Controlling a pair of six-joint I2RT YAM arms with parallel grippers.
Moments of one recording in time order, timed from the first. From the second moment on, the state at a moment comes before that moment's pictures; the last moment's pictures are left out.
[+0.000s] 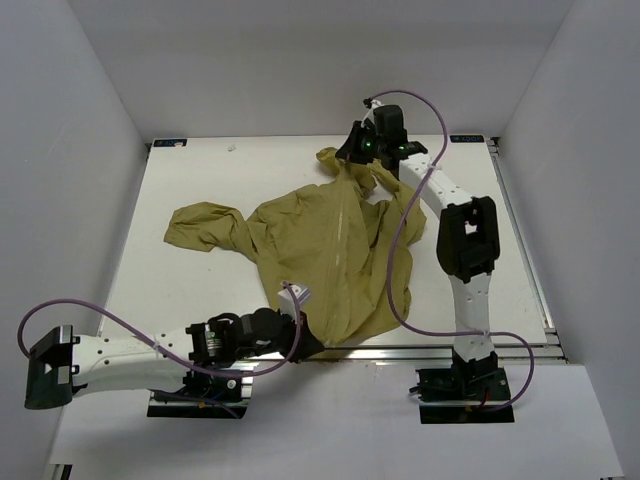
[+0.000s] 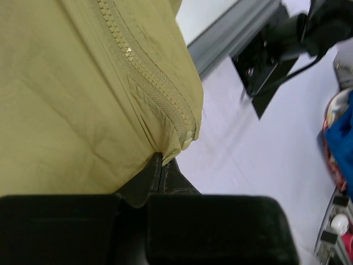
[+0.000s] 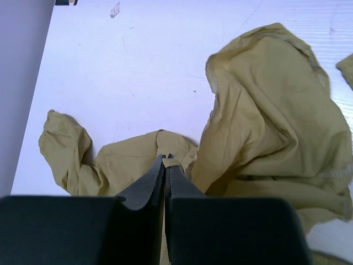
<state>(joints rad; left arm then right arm) -1.32 0.82 0.37 -0.06 -0.08 -0.80 0.38 2.17 1.91 -0.21 -0.33 0.46</state>
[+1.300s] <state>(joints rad) -0.09 1.35 1.00 -0.36 0.11 -0.65 0.06 1.30 1.15 -0.41 0.02 0.39</state>
